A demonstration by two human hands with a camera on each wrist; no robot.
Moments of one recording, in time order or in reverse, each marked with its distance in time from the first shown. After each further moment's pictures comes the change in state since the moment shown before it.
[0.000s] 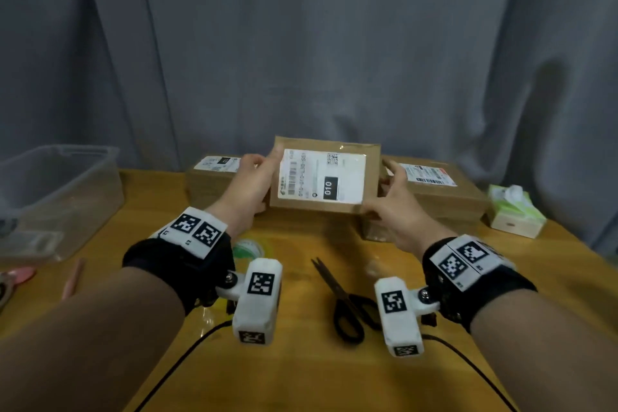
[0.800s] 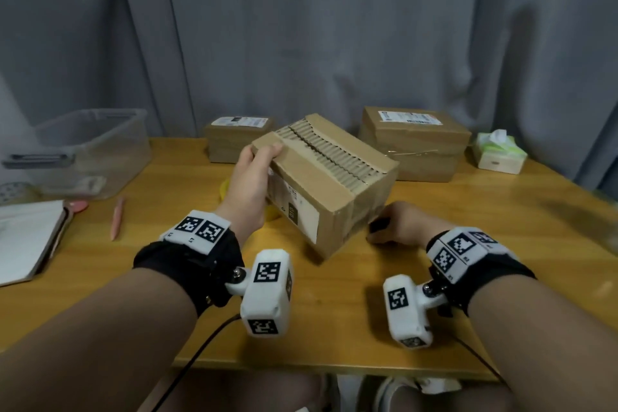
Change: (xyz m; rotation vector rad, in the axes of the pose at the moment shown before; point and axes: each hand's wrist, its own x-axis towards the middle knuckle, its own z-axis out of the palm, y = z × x) left_hand -0.122 -0.064 -0.002 -0.359 0.062 0.112; right_hand -0.118 0.068 -0.013 -0.971 -0.278 0.145
